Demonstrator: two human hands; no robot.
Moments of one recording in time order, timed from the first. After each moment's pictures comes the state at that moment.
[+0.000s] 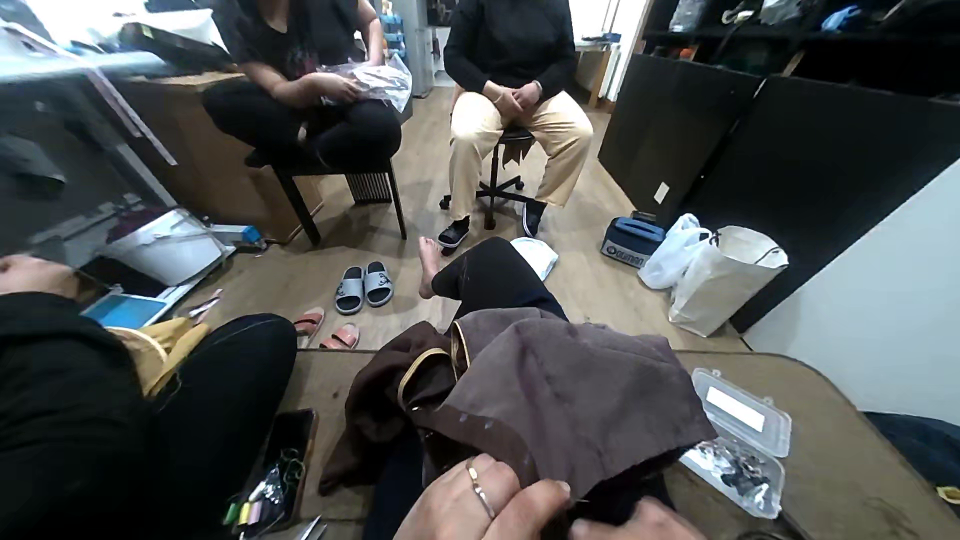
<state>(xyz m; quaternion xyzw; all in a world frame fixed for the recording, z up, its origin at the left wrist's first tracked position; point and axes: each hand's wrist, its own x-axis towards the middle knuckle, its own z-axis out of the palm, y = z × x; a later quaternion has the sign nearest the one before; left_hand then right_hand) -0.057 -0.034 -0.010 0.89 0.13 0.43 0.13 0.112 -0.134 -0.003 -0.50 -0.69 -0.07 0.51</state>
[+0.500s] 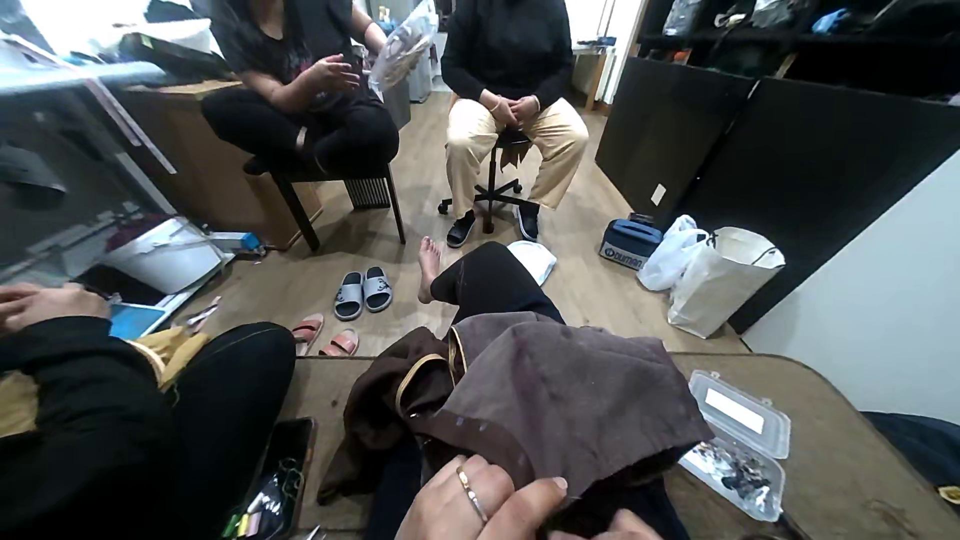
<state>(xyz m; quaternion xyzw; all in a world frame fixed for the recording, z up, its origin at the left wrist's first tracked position) -0.055 -0.034 -0.009 0.88 0.15 0.44 0.12 0.105 -0.132 -0.010 -0.51 -0.69 -0.08 0.50</state>
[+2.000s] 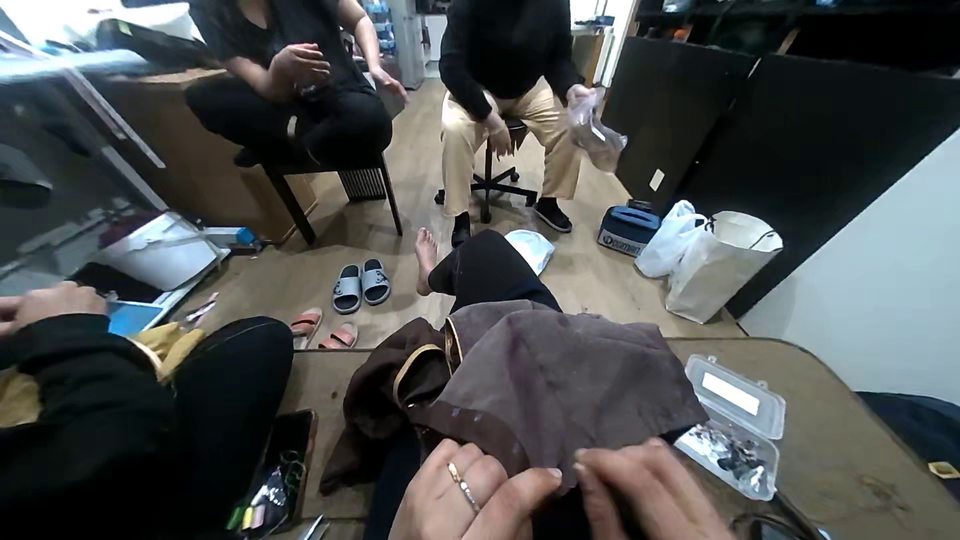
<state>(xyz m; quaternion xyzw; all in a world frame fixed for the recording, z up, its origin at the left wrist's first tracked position) -0.054 -0.035 -0.015 0.87 0.16 0.45 0.08 0.120 -0.126 -0.010 -0.57 -0.65 -0.11 0.50</state>
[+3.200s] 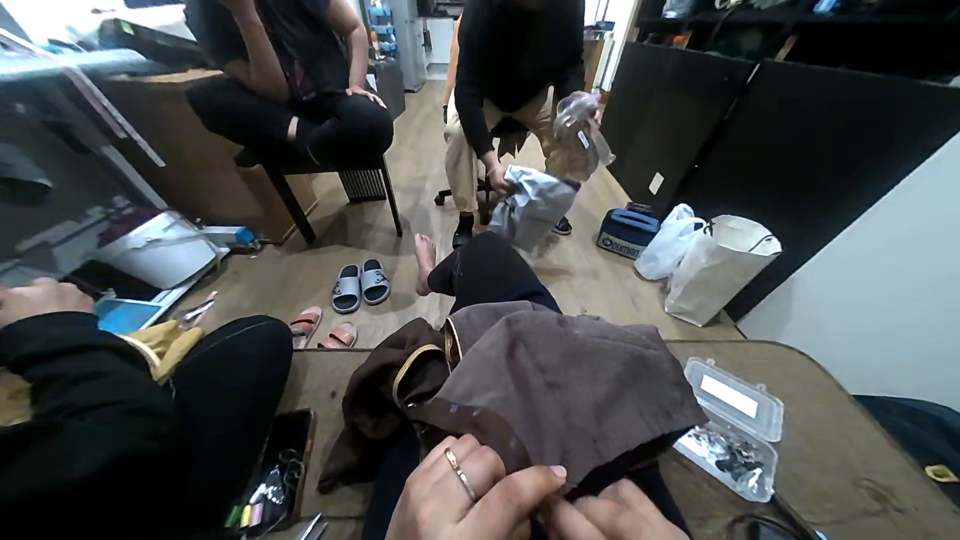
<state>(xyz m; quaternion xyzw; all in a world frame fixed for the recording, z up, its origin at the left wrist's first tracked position) -0.055 -0.032 -0.011 0.87 0.15 0.45 0.13 0.117 -0.126 -0.017 -0.50 -0.71 -0.17 0.47</state>
